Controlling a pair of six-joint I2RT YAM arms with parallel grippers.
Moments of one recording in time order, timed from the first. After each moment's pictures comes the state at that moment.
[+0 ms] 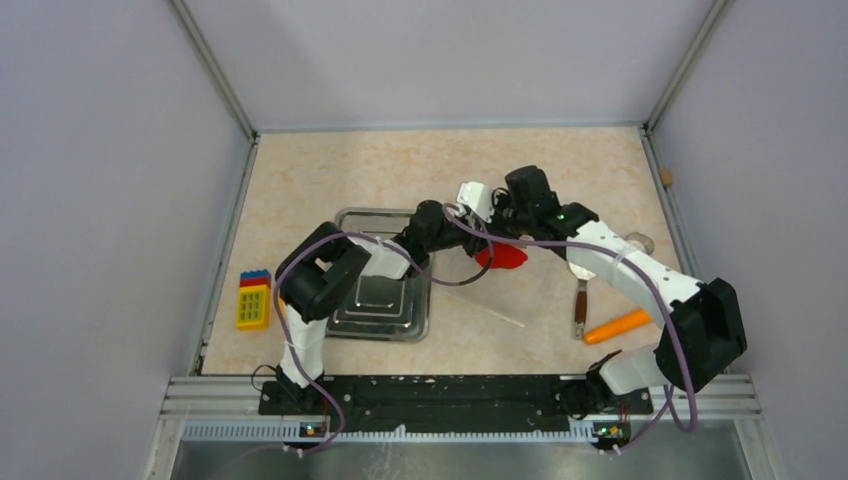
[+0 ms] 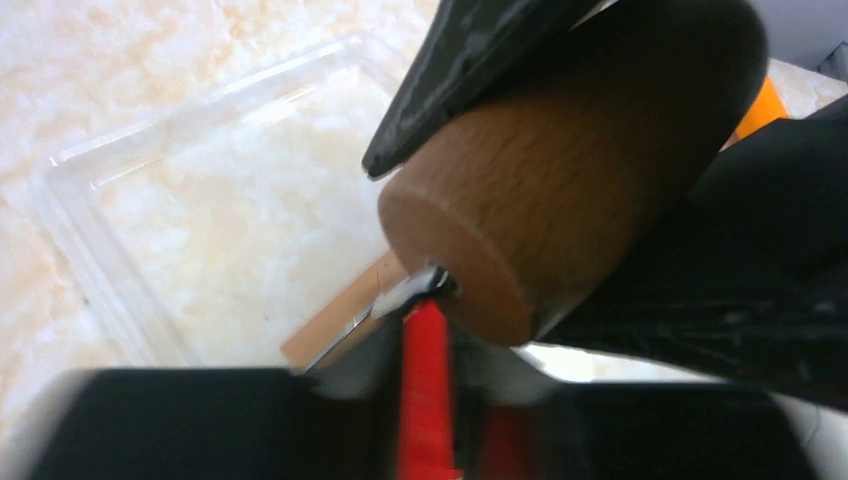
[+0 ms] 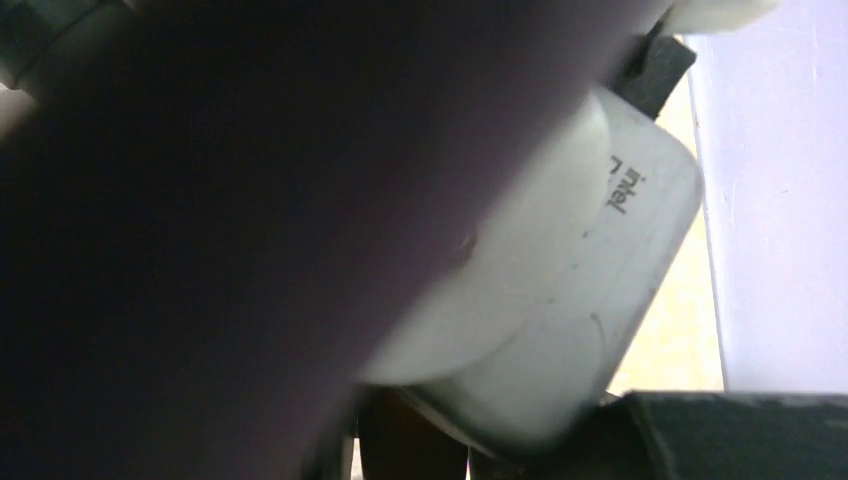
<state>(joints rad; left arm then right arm) -0.73 2.00 1.02 0.87 0.49 -0.07 0.60 1.40 1.12 -0.44 -0.07 -0.77</state>
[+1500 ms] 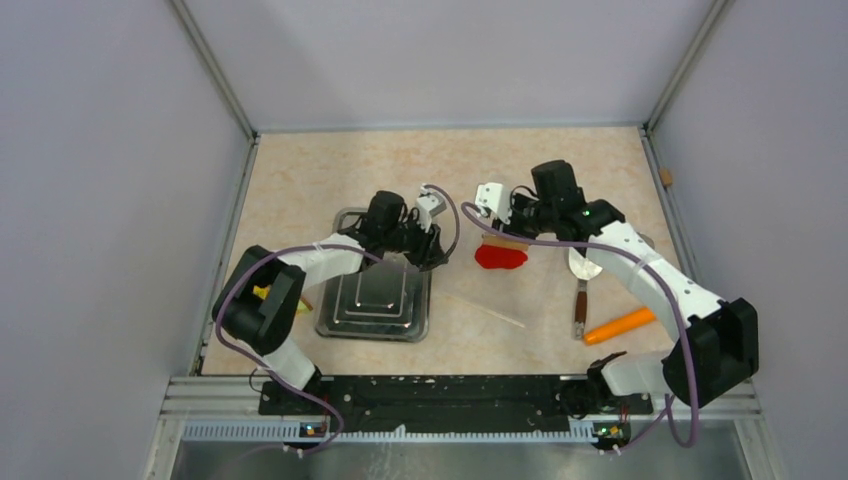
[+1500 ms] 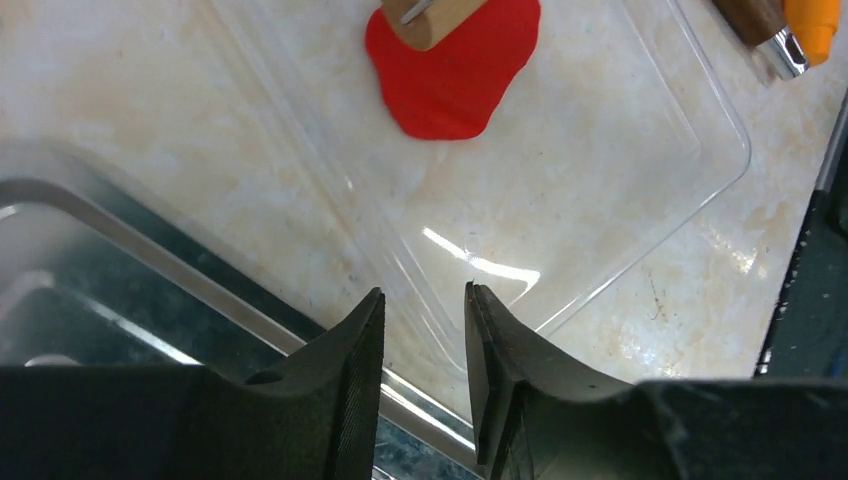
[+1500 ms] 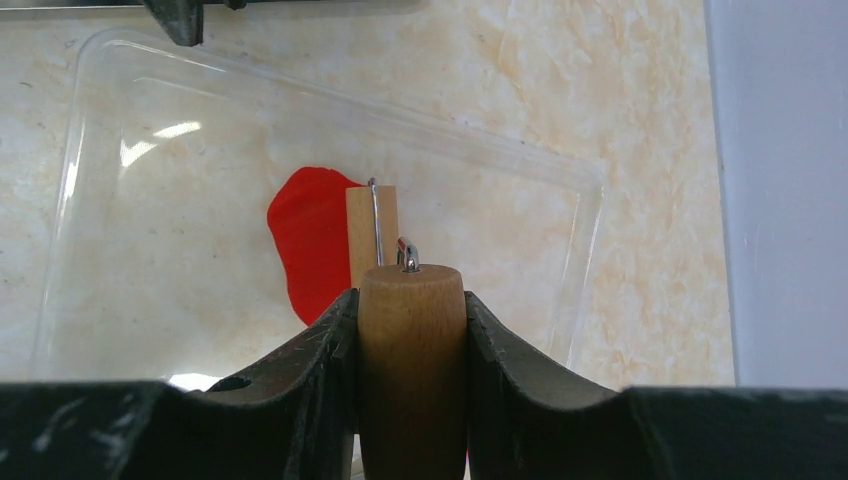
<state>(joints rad) -0.55 1.62 0.87 0.14 0.58 0.03 0.47 1.32 1.11 -0.54 -0.30 -0.88</state>
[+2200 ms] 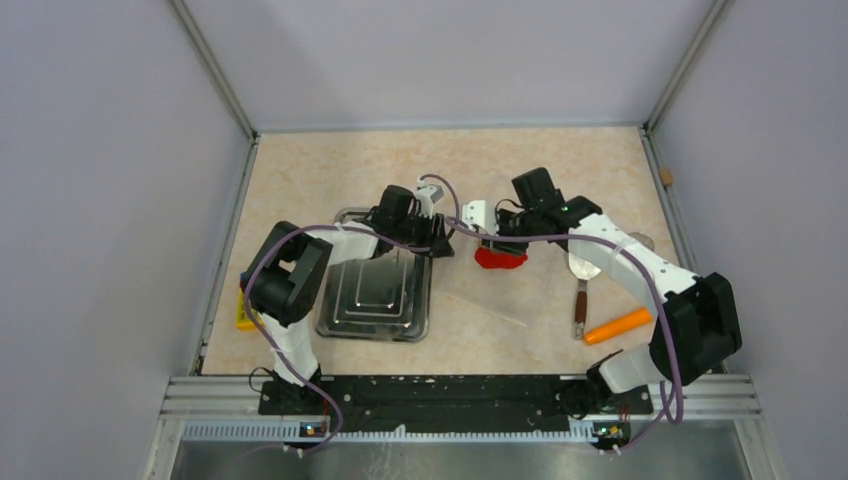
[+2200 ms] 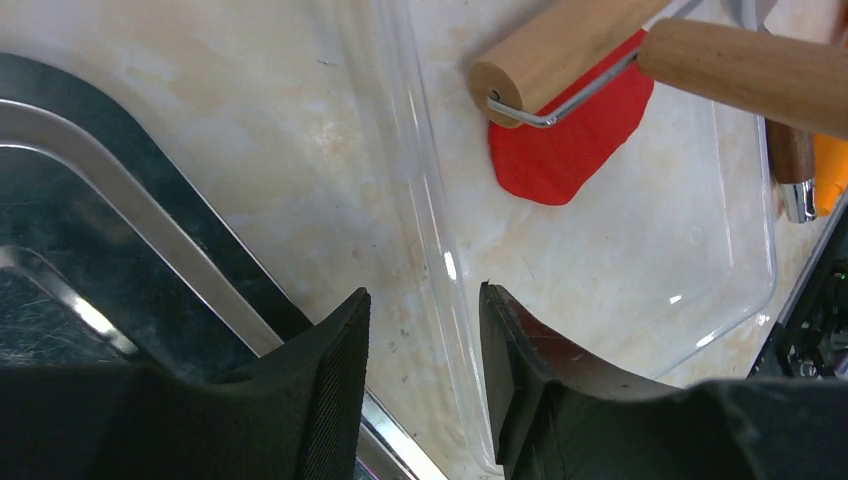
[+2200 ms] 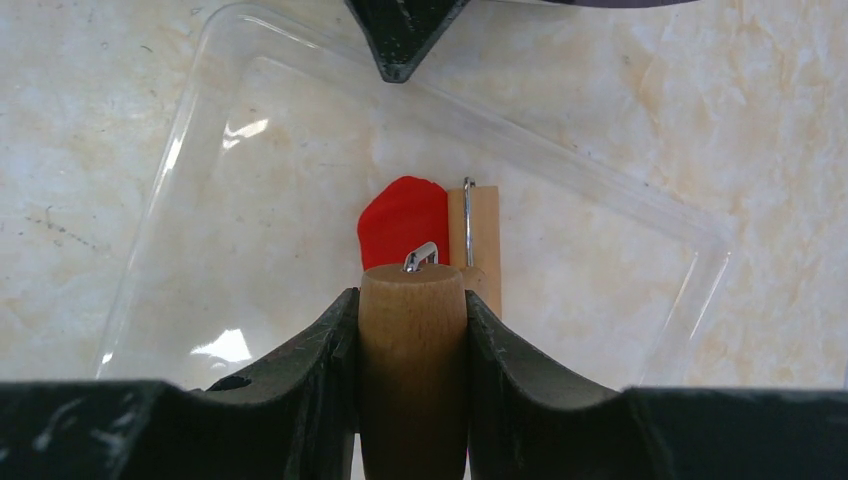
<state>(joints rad) -0.51 1.86 1.02 0.13 0.54 -0.28 0.52 1.44 1.12 -0.62 -0.38 -0.95</state>
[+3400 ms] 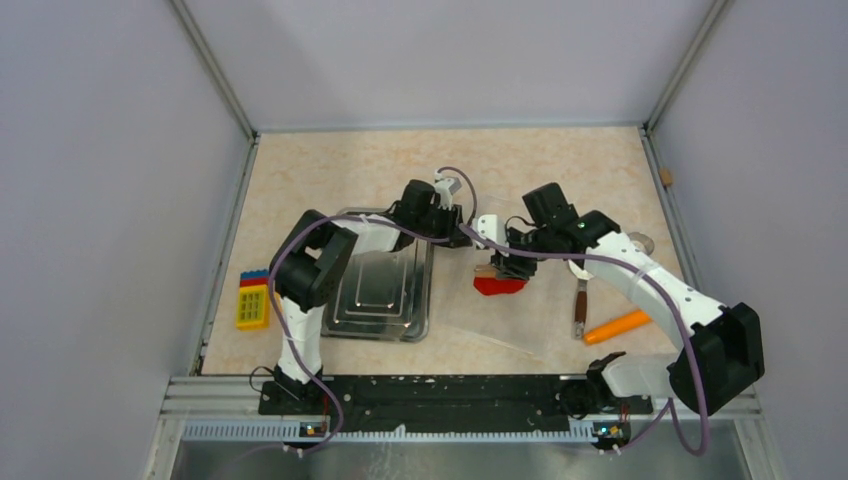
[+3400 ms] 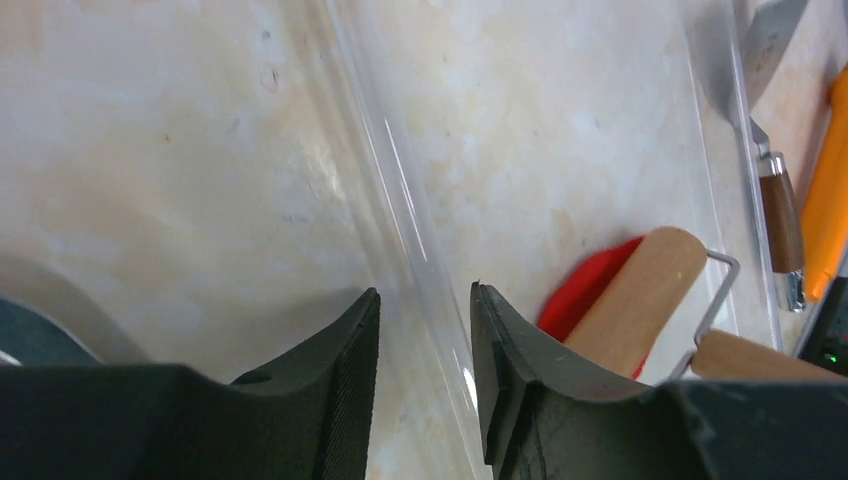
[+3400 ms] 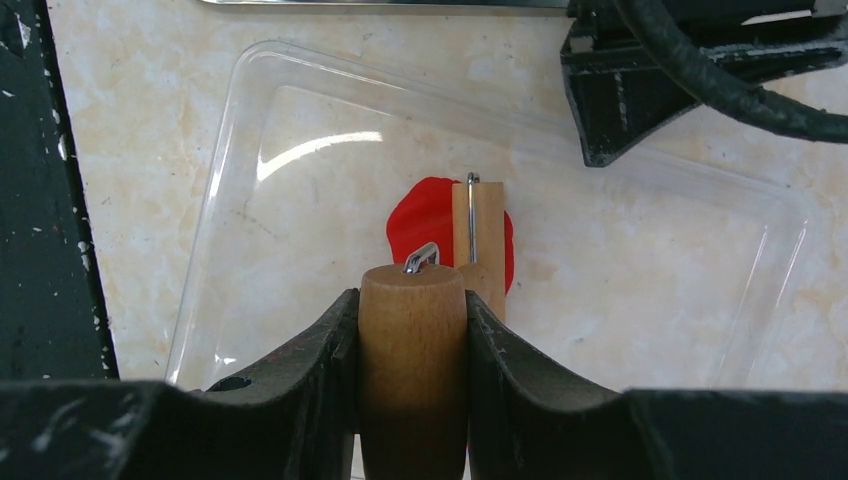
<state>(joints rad) -0.56 2.02 1.15 0.21 0.49 -0.38 0.54 1.28 1.04 -0.76 -0.51 -0.84</state>
